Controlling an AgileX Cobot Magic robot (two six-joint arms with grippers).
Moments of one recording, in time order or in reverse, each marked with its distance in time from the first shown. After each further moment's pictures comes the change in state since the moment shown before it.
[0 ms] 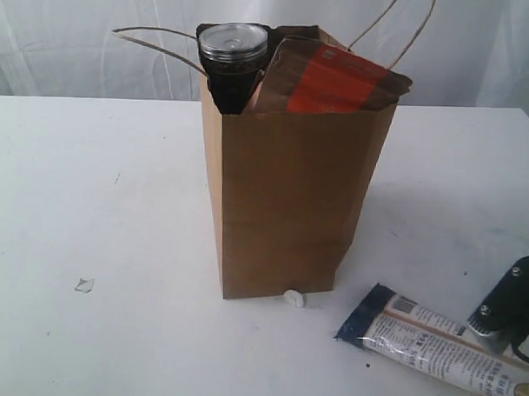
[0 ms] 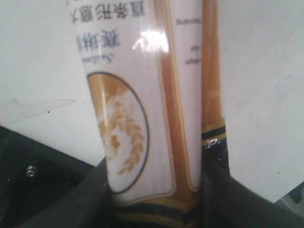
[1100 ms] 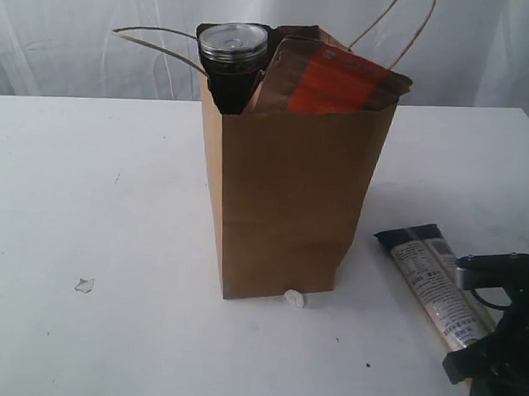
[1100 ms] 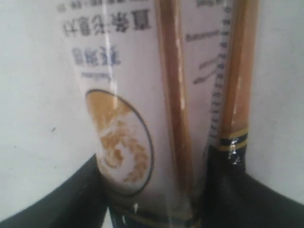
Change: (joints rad) left arm 0.000 0.000 0.000 0.000 0.000 0.000; right arm -0.251 0.385 0.014 0.303 -0.467 0.169
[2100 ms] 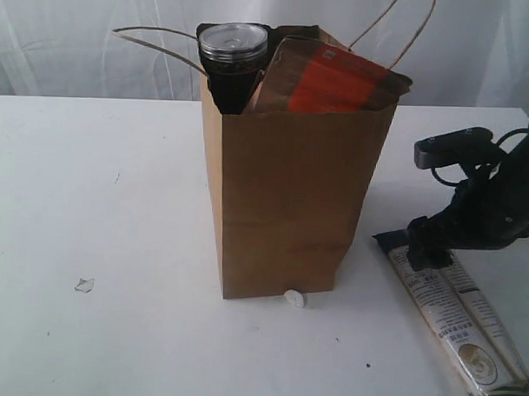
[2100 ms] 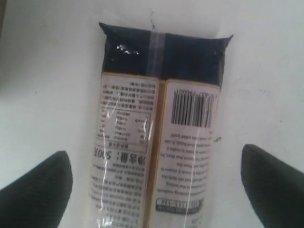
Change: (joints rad) left arm 0.000 0.000 0.000 0.000 0.000 0.000; right arm 0.013 0.126 -0.362 0.020 -0.114 -0.231
